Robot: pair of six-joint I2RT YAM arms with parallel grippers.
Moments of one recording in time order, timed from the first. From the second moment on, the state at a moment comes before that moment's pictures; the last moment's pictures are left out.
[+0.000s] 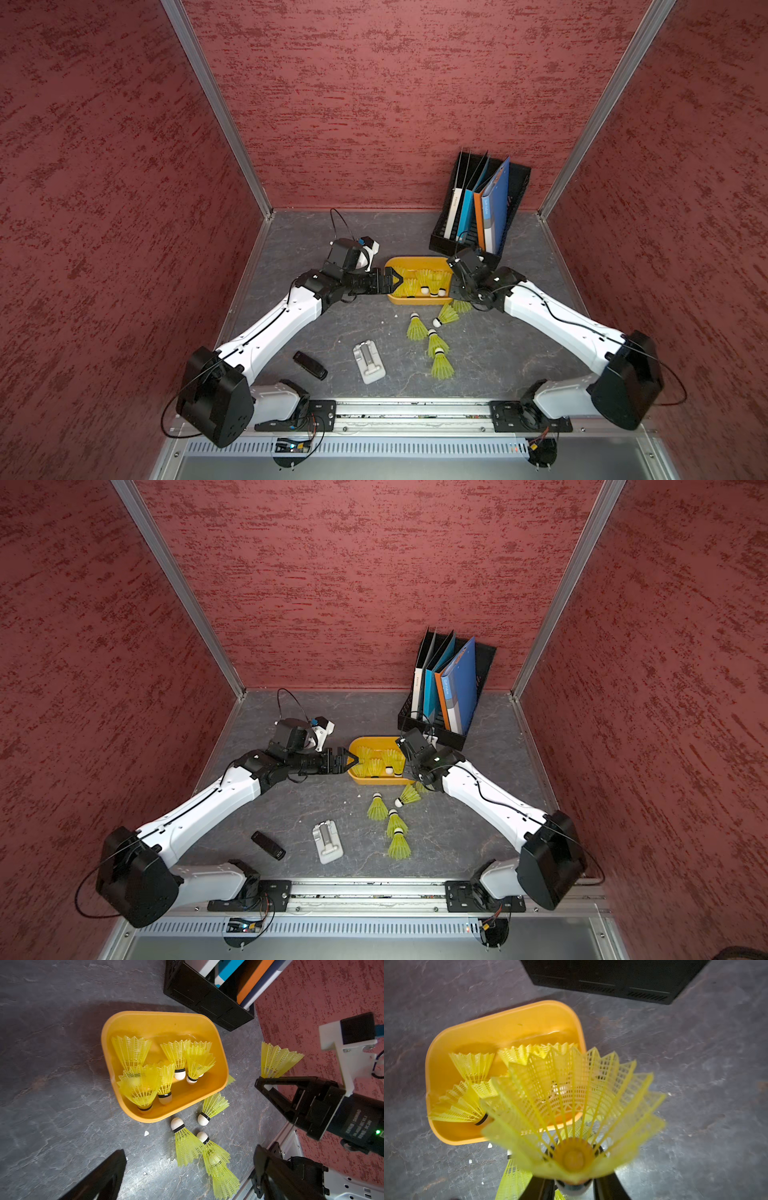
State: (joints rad) left arm -0.48 1.29 1.01 -0.46 0.38 -0.51; right arm 0.68 1.44 1.14 -0.77 0.29 0.76
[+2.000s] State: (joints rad) left arm -0.36 1.68 1.21 -0.44 0.60 -0.42; right arm 0.76 1.81 1.30 -0.61 0.20 0.64
